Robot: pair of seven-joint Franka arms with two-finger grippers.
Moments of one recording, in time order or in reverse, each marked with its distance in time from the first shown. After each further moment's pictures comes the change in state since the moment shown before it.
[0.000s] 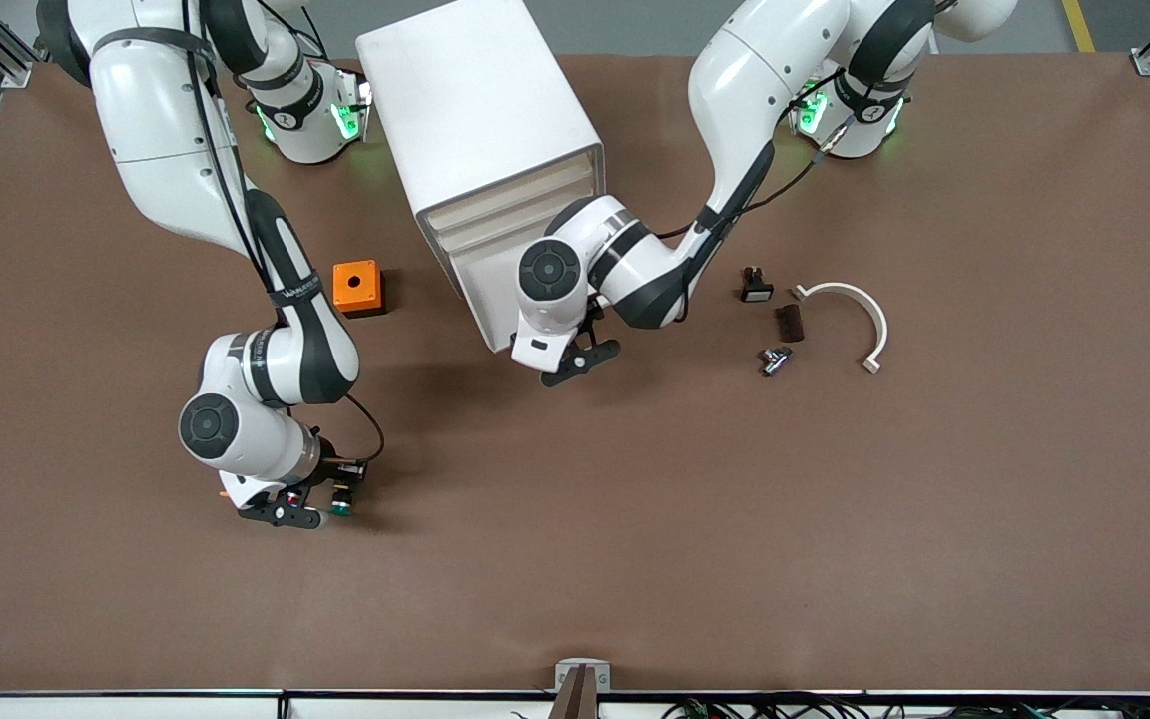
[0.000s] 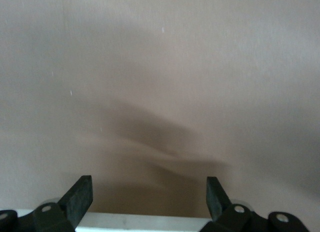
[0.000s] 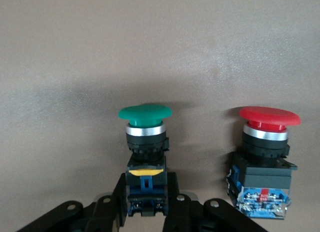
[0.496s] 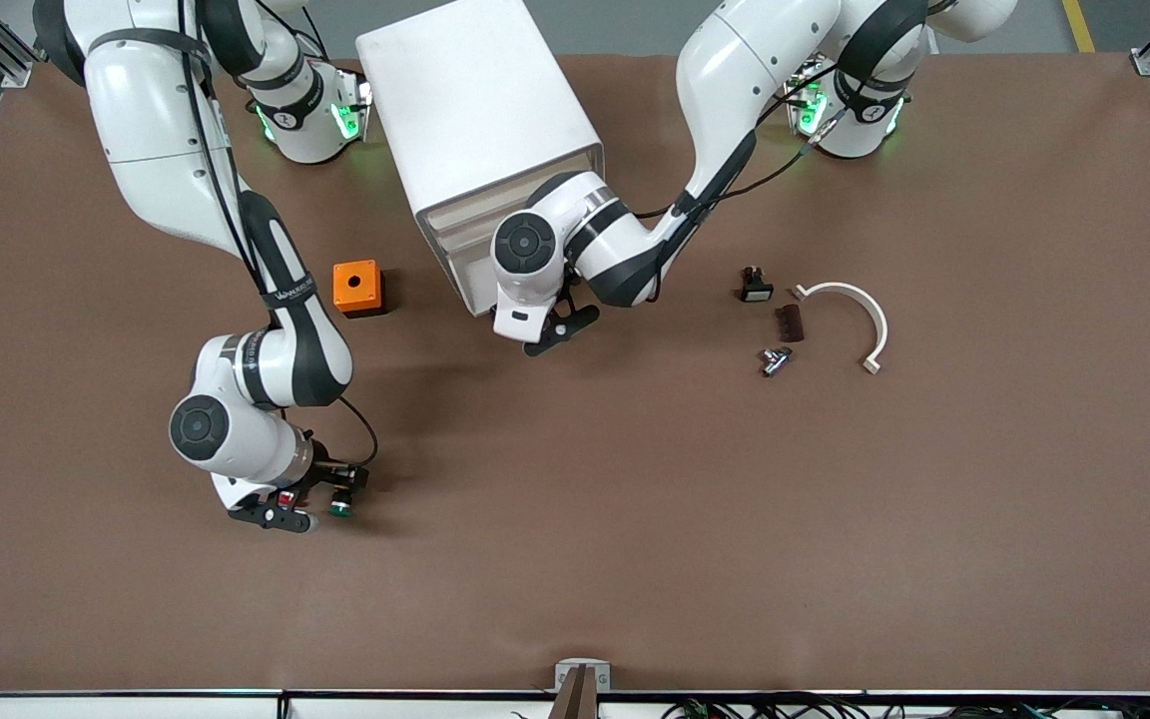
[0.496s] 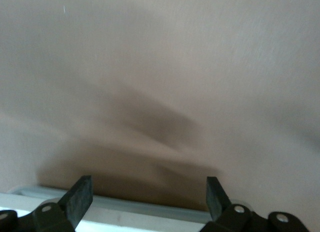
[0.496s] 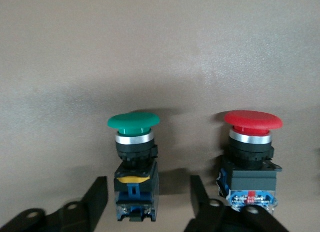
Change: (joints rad) left arm -0.003 -0.004 -0.082 -0.016 -0.038 -0.008 -0.135; right arm -0.012 -0.003 -0.001 0.013 0.000 -0.020 0.023
